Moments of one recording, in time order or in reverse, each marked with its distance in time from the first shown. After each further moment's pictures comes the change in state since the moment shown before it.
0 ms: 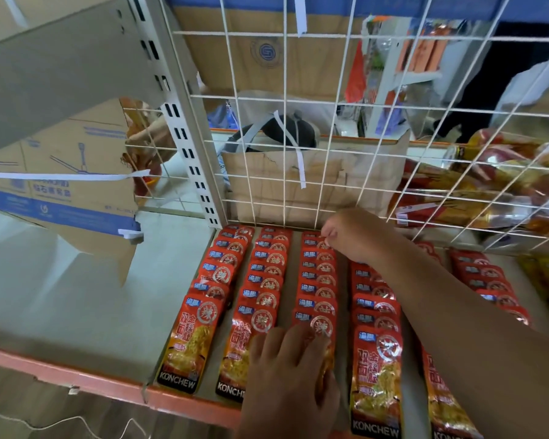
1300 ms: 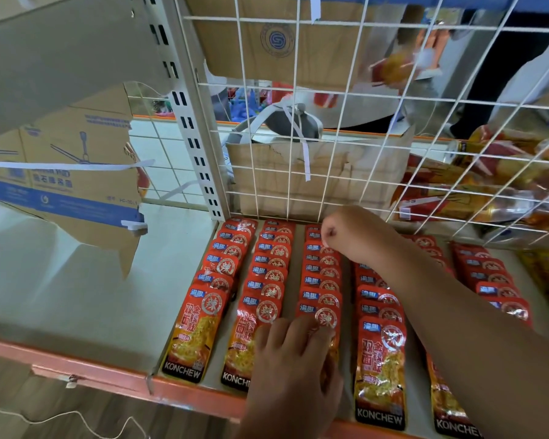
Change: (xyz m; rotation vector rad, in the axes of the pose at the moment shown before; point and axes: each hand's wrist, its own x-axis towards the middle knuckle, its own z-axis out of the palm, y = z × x) left_hand -0.002 0.000 -0.004 -0.011 -0.030 -0.016; right_hand -0.005 -0.016 0.000 -0.050 -0.070 0.007
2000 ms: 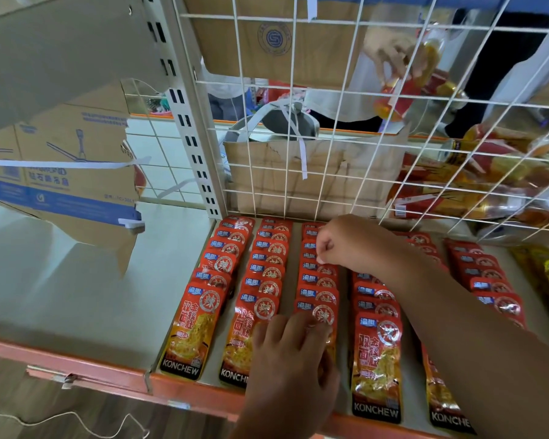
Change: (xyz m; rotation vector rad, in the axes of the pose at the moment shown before) left_hand 0.000 0.001 0.002 -0.012 0.035 -0.007; right_hand -0.024 0.001 0.007 0.053 -0.057 -0.088
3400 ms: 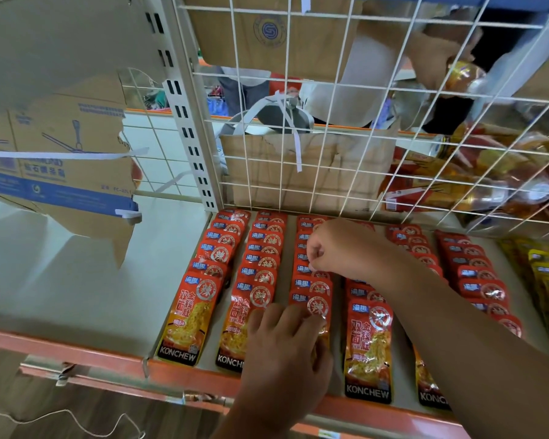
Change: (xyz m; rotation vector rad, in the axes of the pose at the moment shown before) left_hand 0.000 0.002 -0.003 0.001 0.073 0.043; right_hand -0.023 -0.014 0.009 -0.007 -0.015 -0.046
